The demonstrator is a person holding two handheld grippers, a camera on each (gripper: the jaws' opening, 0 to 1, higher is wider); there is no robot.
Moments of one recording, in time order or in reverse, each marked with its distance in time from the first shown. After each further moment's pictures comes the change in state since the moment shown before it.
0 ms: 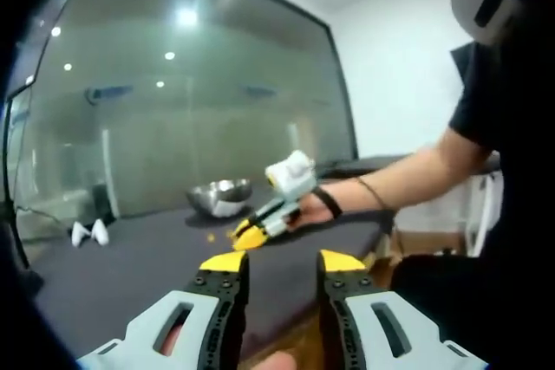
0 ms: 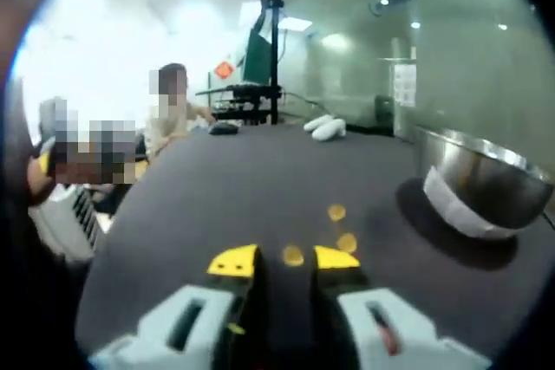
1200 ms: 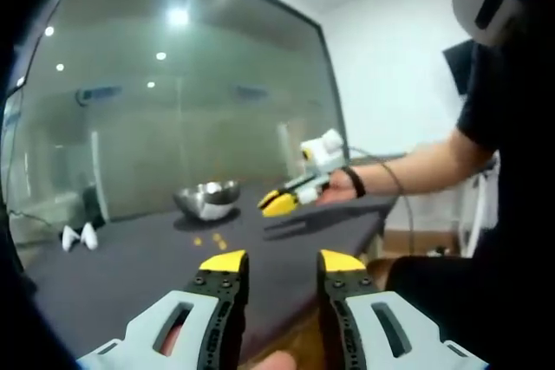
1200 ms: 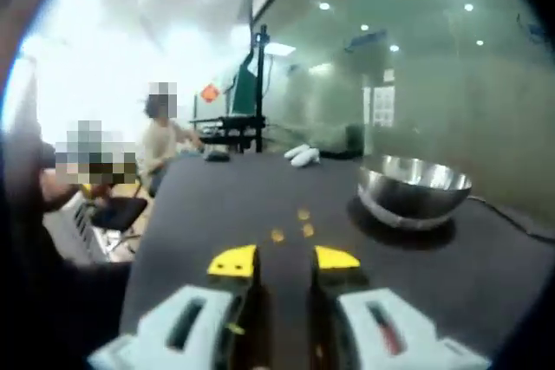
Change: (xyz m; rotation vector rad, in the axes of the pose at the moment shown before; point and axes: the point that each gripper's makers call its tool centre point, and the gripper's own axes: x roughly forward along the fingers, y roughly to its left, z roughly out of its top) left arm 0.013 -0.015 0.002 0.008 -0.001 -0.051; right arm -0.102 -0.005 0.014 0.020 -0.123 -0.090
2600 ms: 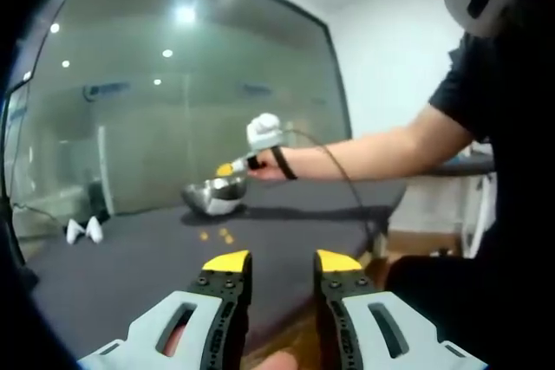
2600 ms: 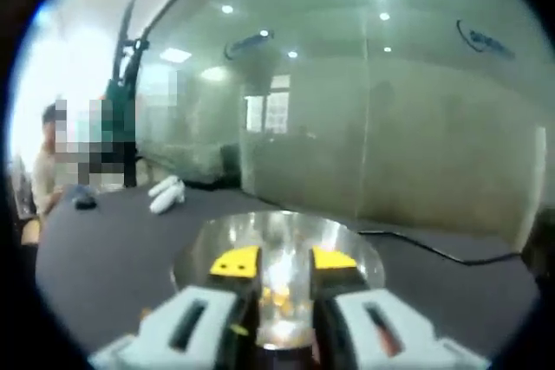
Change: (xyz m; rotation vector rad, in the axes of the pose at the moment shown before) left arm -0.006 0.006 -0.004 -0.018 0.003 0.027; right arm 0.053 -0.197 0.073 0.078 -0.028 -0.581
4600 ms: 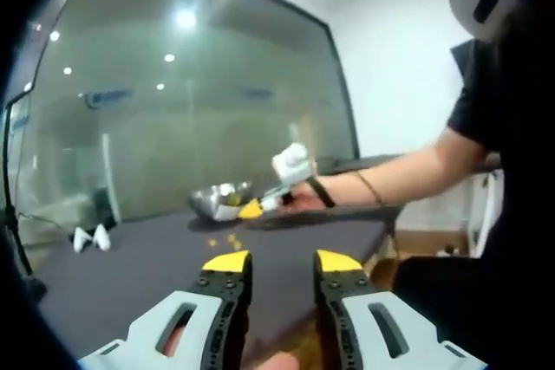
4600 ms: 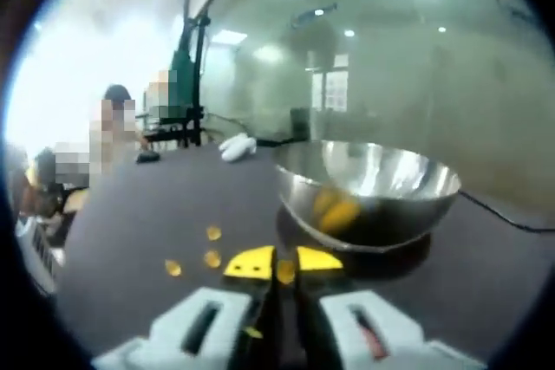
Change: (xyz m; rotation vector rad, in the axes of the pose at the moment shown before) left arm 0.000 0.005 0.011 0.029 -0.007 0.020; right arm -0.058 0.072 -0.077 -0.012 0.080 0.293
